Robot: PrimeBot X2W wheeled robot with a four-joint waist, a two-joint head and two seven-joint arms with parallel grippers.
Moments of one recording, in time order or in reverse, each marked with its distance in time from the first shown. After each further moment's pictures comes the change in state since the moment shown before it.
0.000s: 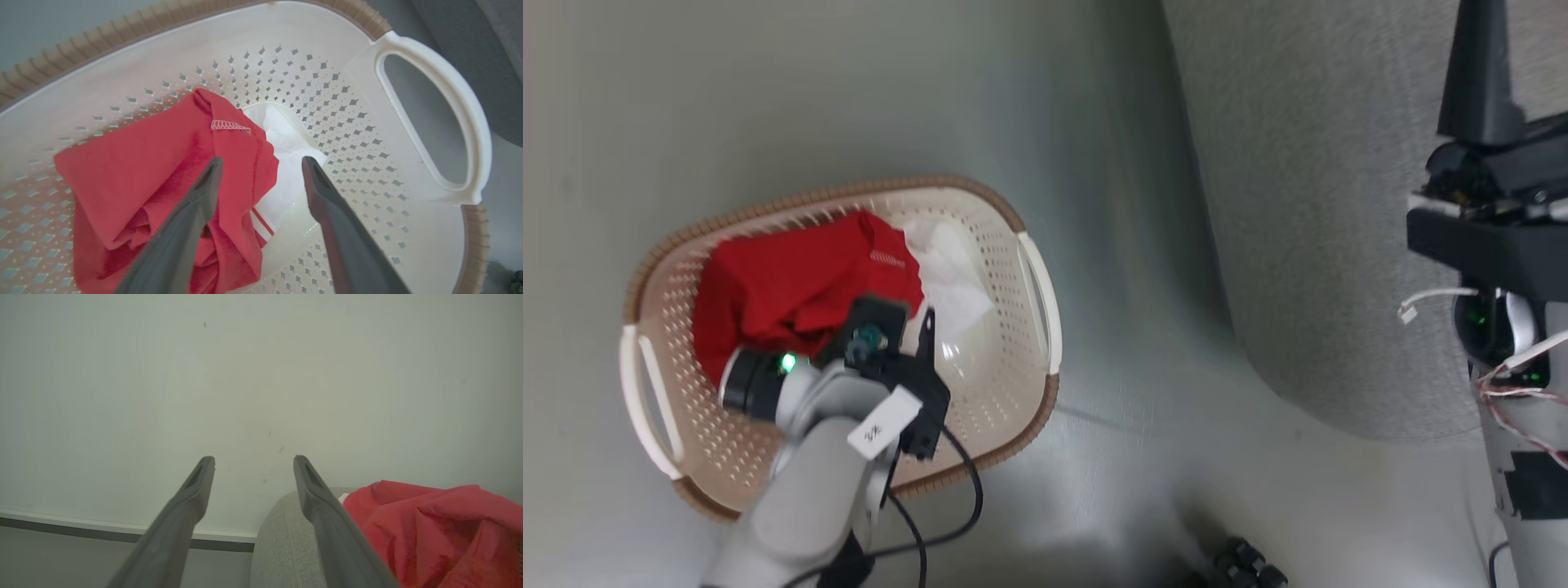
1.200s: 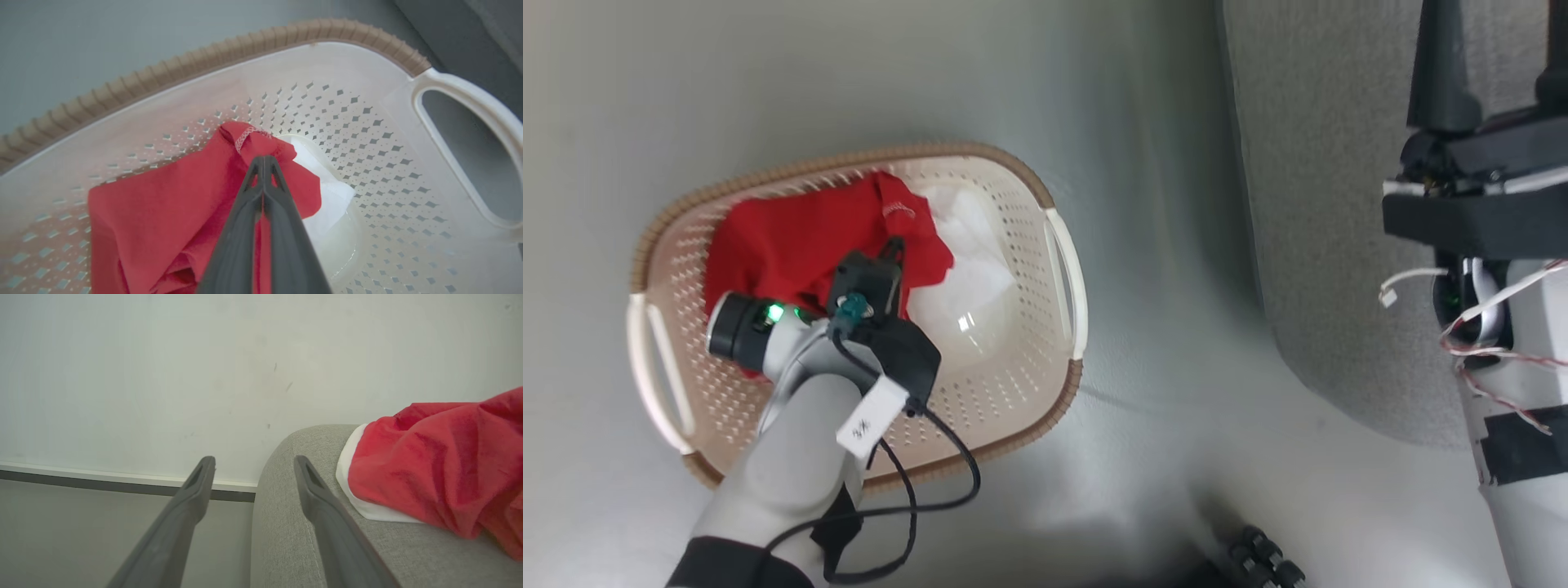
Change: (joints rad) left arm -0.149 -0.006 -0.016 0.174 -0.001 -0.036 -0.232; right arm -0.057 0.010 0.002 0.215 -0.031 0.026 -0.060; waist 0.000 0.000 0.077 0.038
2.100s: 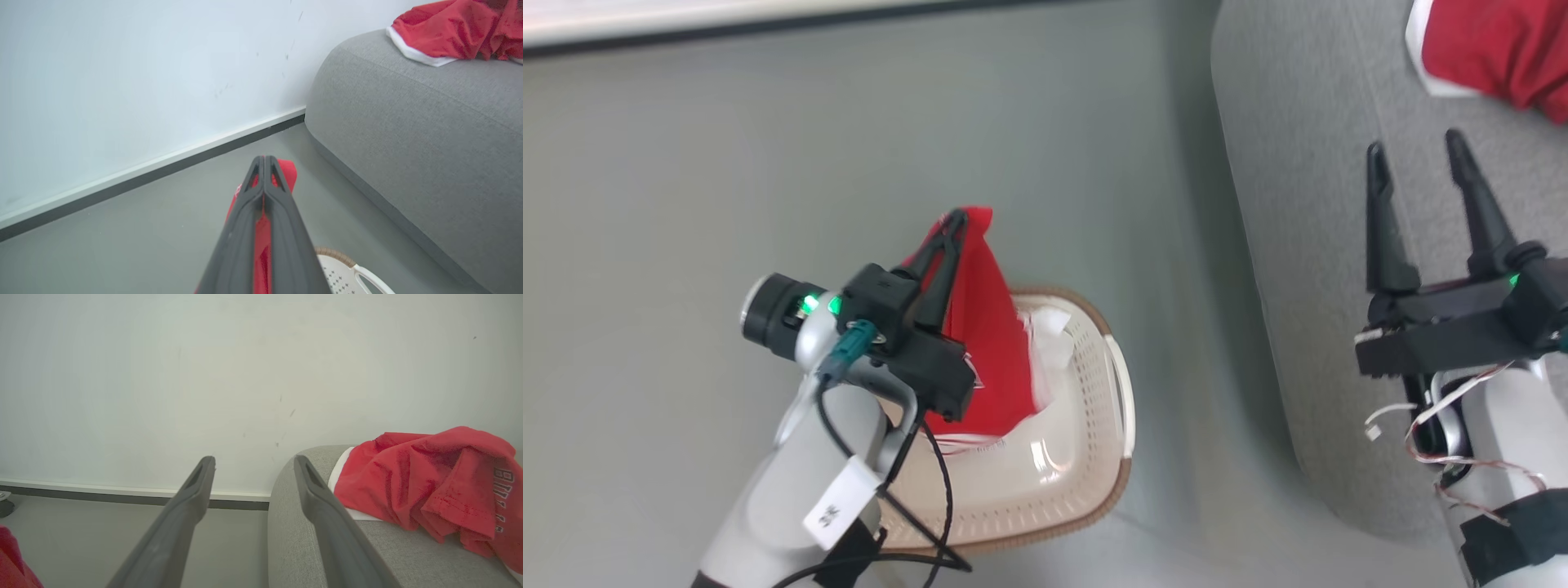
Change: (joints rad) left arm 0.139 0.019 -0.001 -0.381 -0.031 -0.096 -0.043; right arm 0.231 -0.008 -0.016 0.144 -0.008 0.024 -0.004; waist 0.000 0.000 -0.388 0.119
